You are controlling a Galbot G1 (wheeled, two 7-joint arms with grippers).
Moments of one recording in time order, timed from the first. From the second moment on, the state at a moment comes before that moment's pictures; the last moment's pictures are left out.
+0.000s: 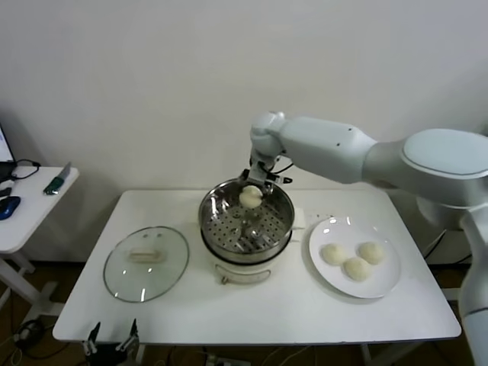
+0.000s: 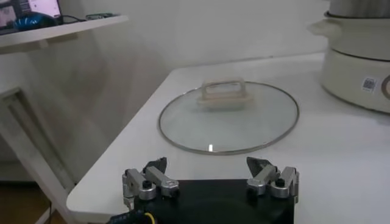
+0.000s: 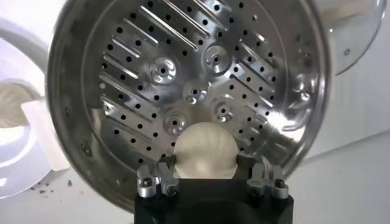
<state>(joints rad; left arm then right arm) 1.78 -1.53 -0.78 -1.92 -0.04 0.09 0.01 0.60 1.40 -1.47 0.91 -0.08 0.47 -0.93</state>
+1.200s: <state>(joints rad) 1.78 -1.54 -0.77 -1.92 -0.02 0.09 0.00 0.72 1.30 -1.52 0.94 0.18 0.39 -1.01</state>
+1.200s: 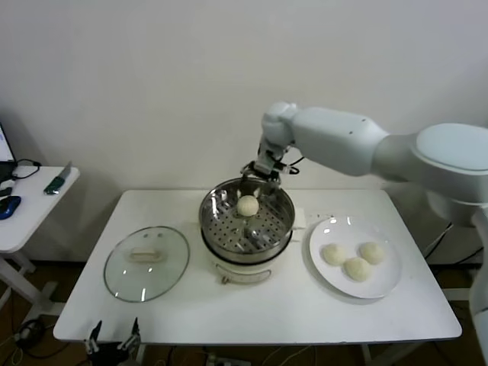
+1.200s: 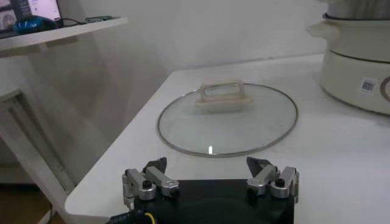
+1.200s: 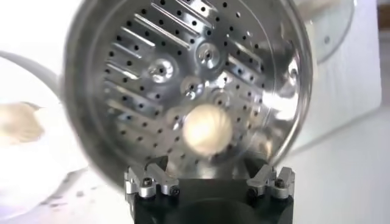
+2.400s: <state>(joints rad) 1.78 -1.55 -0.77 -1.92 -0.02 0.09 0.01 0.49 0.77 -1.48 1.22 0.36 -0.28 -0.96</state>
